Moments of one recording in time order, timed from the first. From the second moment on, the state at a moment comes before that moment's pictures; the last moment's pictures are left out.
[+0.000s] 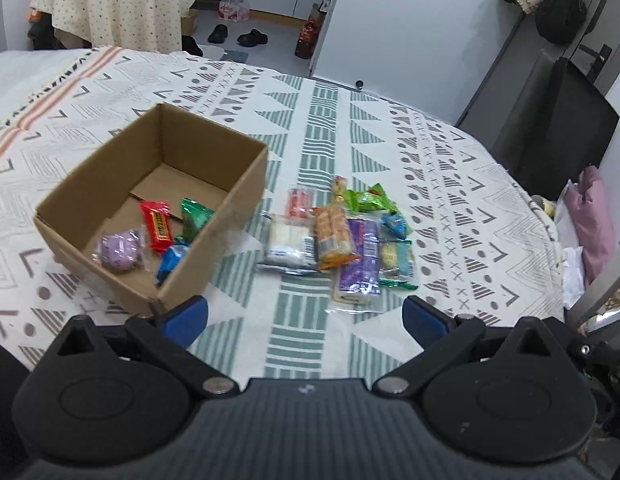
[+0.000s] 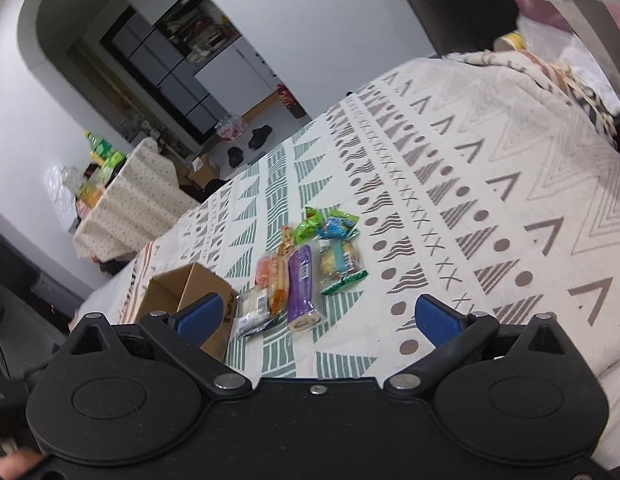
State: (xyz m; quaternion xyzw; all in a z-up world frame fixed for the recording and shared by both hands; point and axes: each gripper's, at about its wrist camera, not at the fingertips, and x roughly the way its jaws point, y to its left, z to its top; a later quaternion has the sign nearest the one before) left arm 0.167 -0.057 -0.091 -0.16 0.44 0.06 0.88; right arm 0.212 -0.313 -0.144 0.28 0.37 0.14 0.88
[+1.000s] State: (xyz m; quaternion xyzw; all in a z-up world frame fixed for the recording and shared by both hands) left arm 0.279 -0.075 -0.162 -0.20 0.45 0.04 0.87; right arm 0.333 -0.288 -0.206 0.30 0.46 0.13 0.83
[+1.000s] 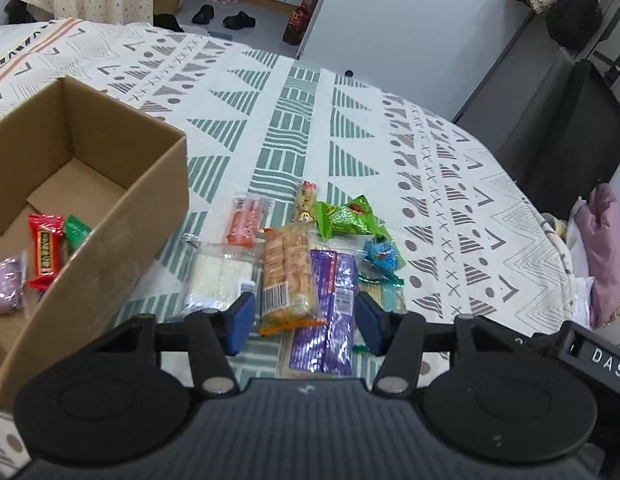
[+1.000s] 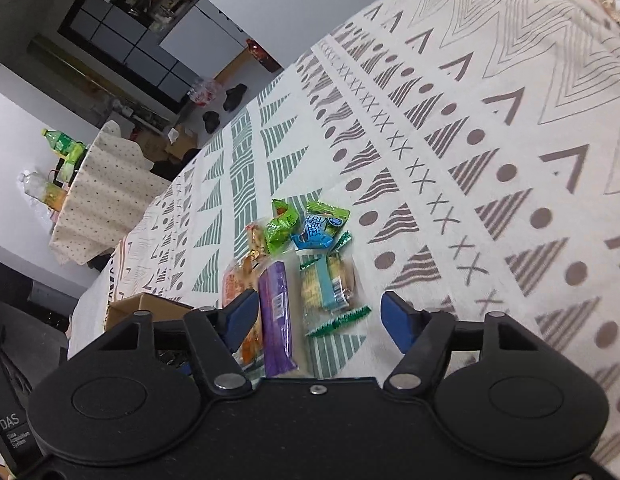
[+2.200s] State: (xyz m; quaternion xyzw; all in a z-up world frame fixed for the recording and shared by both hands) left arm 0.319 -0.066 -0.212 -0.23 0.46 0.04 0.86; right arm 0.369 -0.249 -0.246 0.19 0.49 0.16 0.84
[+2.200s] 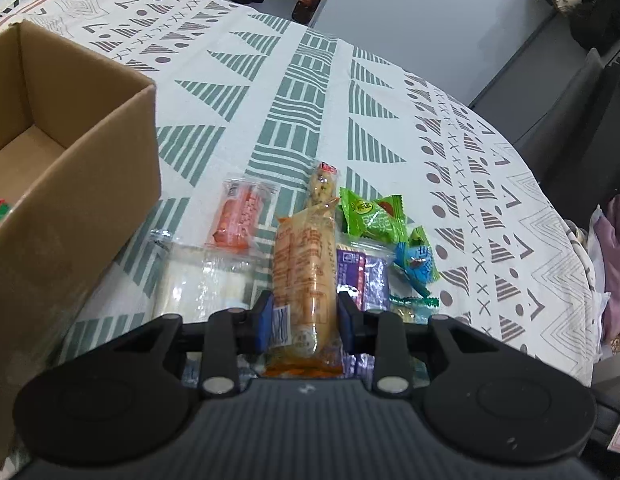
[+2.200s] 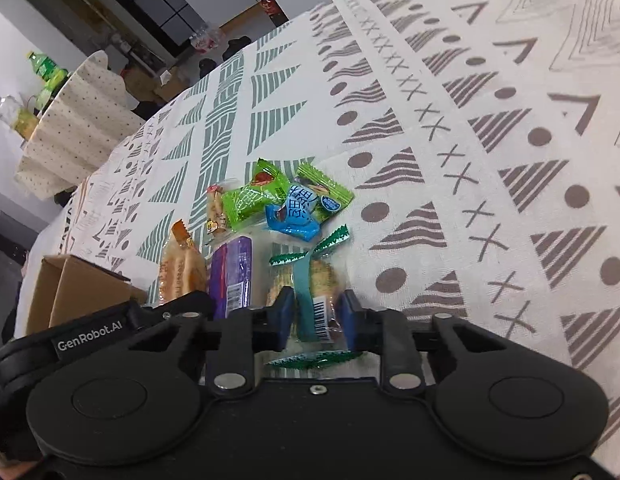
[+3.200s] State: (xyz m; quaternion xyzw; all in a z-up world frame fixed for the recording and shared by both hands) left arm 0.231 -0.071 -0.128 -0.21 0.42 0.03 0.88; right arm 0.303 -0.284 -0.165 0.27 0.39 0.17 0.86
